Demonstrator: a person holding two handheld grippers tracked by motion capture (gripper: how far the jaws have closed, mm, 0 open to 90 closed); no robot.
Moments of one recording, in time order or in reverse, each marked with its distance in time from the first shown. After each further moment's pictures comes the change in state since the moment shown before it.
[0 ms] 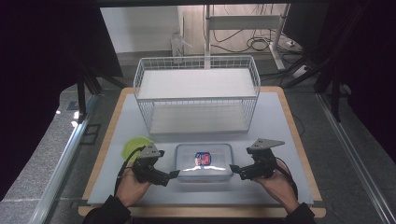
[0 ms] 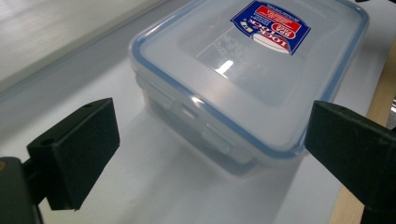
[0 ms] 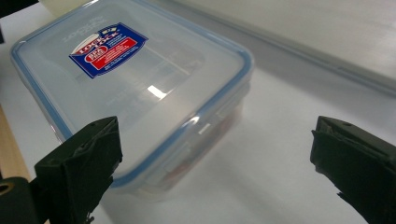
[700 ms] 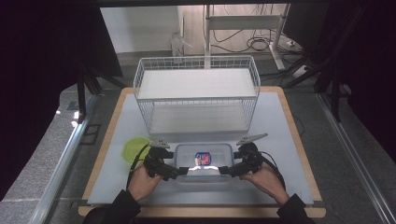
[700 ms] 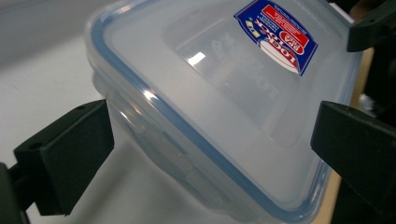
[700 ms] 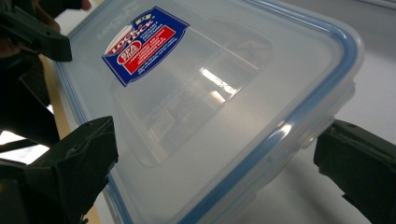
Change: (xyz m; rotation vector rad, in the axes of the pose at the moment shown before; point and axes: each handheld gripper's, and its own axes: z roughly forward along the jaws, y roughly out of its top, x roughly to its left) left arm 0.014 0.006 0.034 0.053 -0.171 -0.200; right arm -0.003 0.010 0.040 0.123 0.243 0.115
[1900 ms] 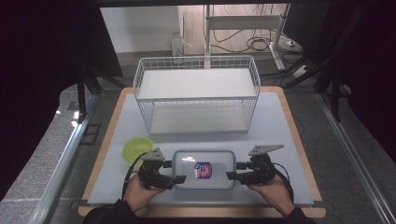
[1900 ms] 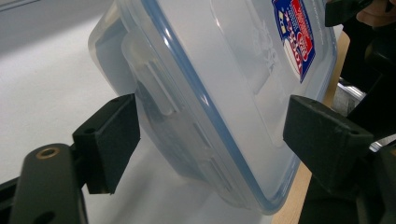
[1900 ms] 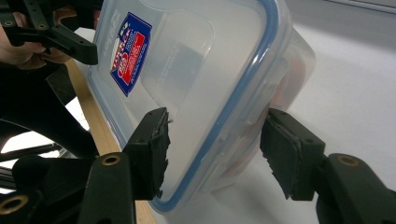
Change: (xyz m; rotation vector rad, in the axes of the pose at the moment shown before) left arm -0.024 -0.025 -0.019 -0.061 0.006 0.094; right arm 0.026 -0.027 -0.039 -0.074 -0.025 -0.021
